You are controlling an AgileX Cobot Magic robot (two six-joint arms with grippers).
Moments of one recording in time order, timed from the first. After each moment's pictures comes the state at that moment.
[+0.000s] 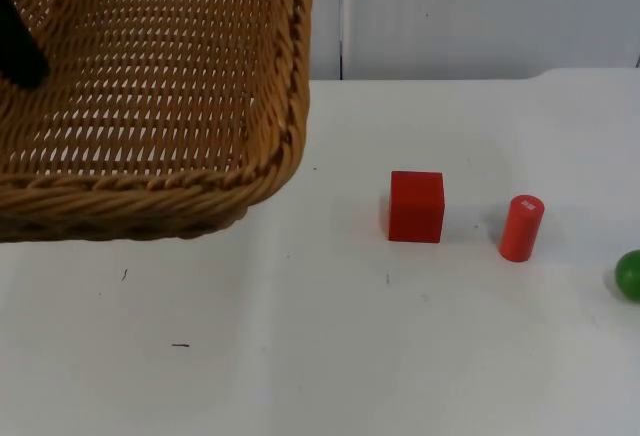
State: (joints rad) right arm 0.08 0.62 -0.68 -0.03 0.73 0.01; left arm 0.00 1.49 -1.22 -0.47 1.22 0.15
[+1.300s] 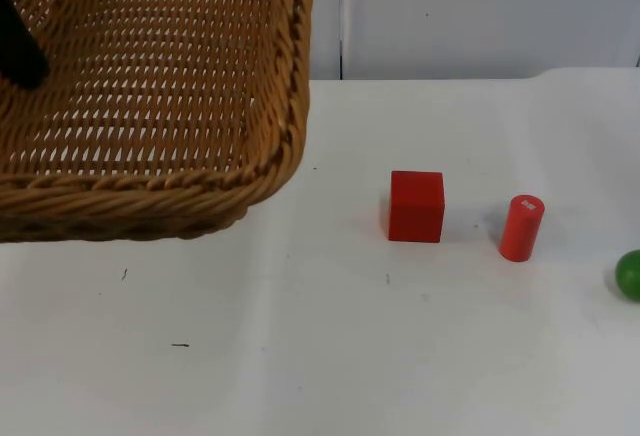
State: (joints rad) right arm 0.11 1.34 -1.15 -0.02 0.67 -0.08; left arm 0.00 1.49 -1.22 -0.47 1.22 0.15
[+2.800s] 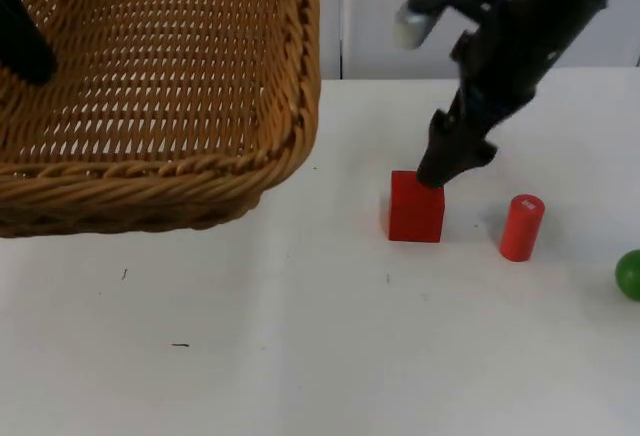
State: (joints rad) right arm 0.43 2.21 -1.70 0.31 0.82 -0.98; left arm 0.00 1.49 -1.22 -0.50 1.22 0.15
